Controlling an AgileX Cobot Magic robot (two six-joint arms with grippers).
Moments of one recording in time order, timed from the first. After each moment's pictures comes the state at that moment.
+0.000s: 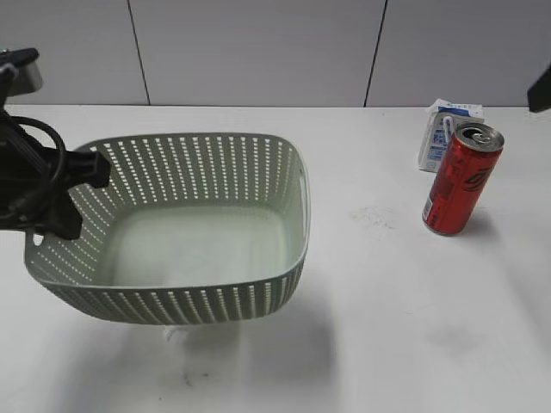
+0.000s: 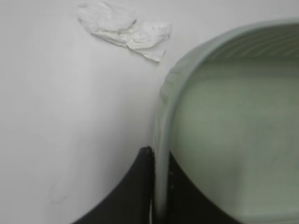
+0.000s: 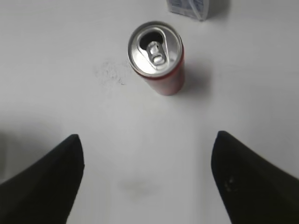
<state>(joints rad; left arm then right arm) -0.48 1.34 -0.90 -0.16 0.83 -0.38 0.05 1.33 -1.16 0.20 0.95 -0.02</state>
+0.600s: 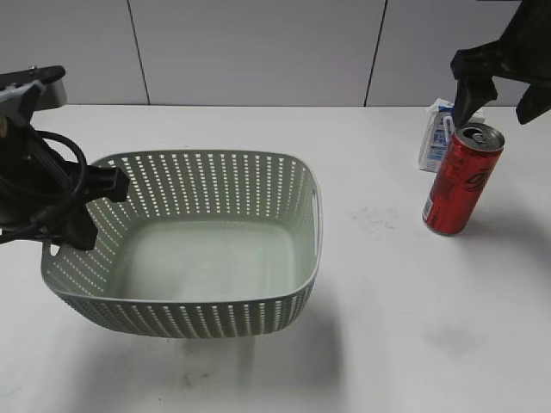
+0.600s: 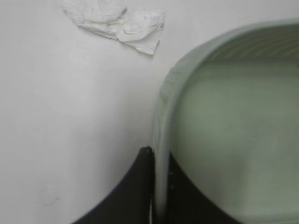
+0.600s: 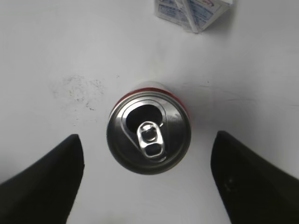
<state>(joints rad) -0.52 1.39 -0.90 -0.16 0.82 -0.38 0.18 1.79 -1.50 -0.02 1.03 0.13</state>
